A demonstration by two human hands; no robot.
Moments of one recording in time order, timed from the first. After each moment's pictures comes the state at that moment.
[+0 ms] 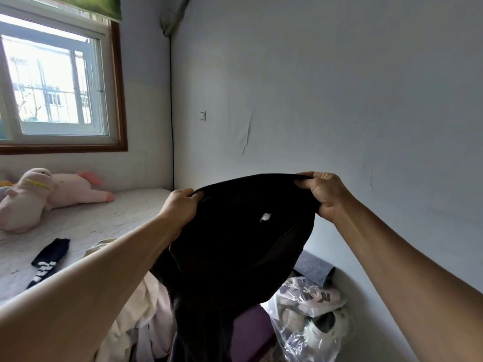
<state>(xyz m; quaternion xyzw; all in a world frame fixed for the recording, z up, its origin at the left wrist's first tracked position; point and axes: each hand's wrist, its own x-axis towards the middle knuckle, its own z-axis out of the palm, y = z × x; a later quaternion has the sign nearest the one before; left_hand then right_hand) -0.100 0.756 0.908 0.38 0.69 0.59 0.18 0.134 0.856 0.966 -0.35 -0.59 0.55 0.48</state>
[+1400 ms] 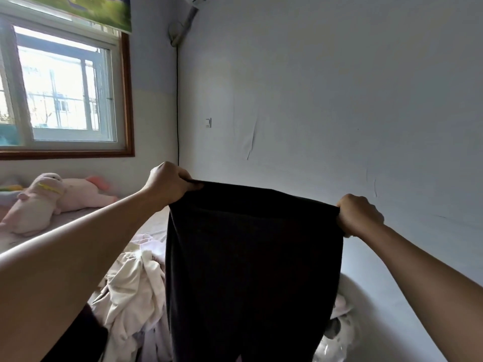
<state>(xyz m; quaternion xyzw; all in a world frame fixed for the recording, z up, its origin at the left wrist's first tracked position) -0.131 0.716 0.966 0.47 0.75 0.47 0.02 0.177 0.855 0.951 -0.66 -0.73 0.00 0.20</state>
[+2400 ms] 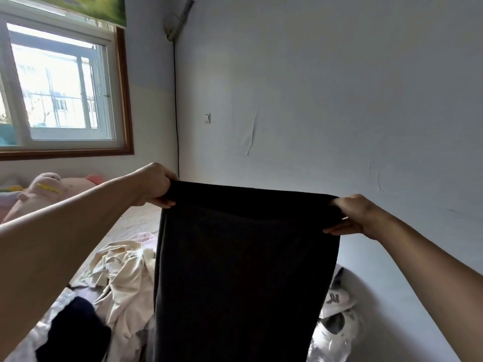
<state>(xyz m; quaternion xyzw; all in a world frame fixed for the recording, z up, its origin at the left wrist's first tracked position) -0.155 0.711 0.975 0.44 0.78 0.42 0.18 0.179 0.871 0.948 -0.54 -0.66 0.43 0.31</state>
